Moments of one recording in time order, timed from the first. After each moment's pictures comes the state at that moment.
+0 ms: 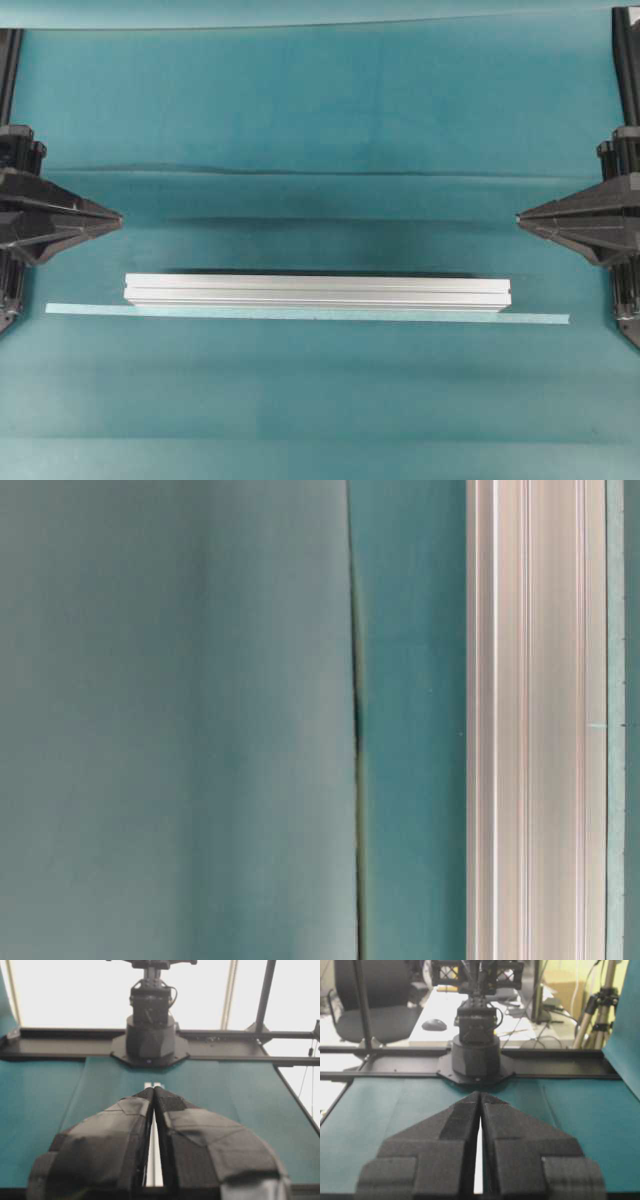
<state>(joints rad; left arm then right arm) 0.00 -0.96 1.17 0.00 -0.29 0.00 0.00 -0.96 1.16 0.00 -0.29 0.01</state>
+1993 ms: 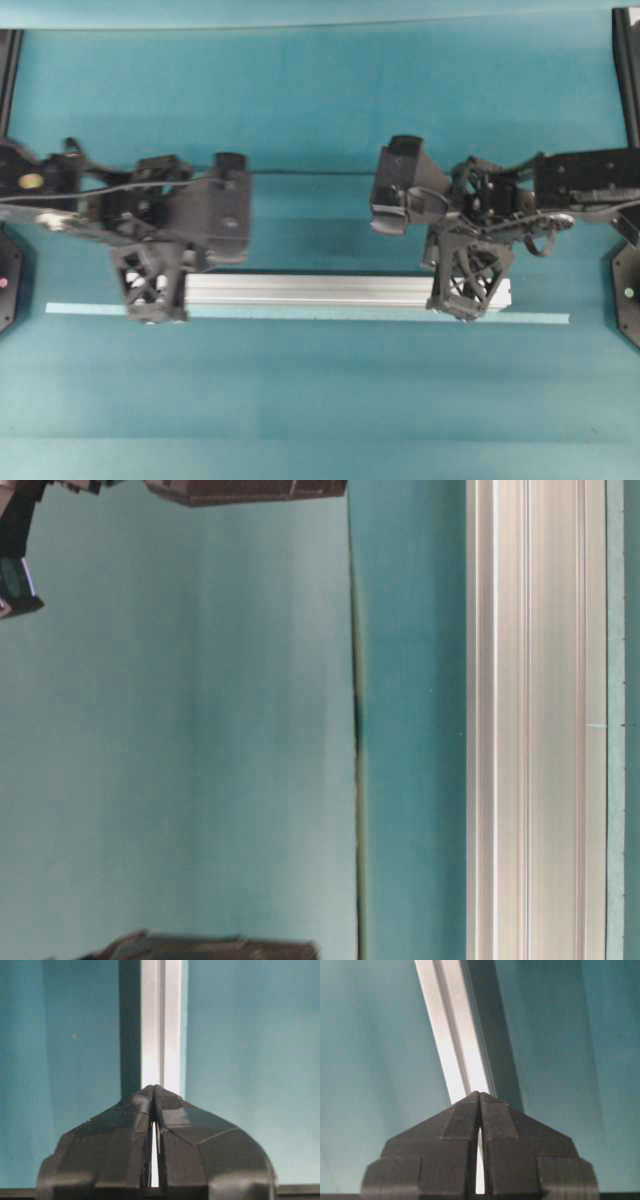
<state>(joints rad) 0.01 -0.19 0.49 0.02 0.85 -0.01 -0.05 -0.16 0.51 0.04 0.90 0.18</state>
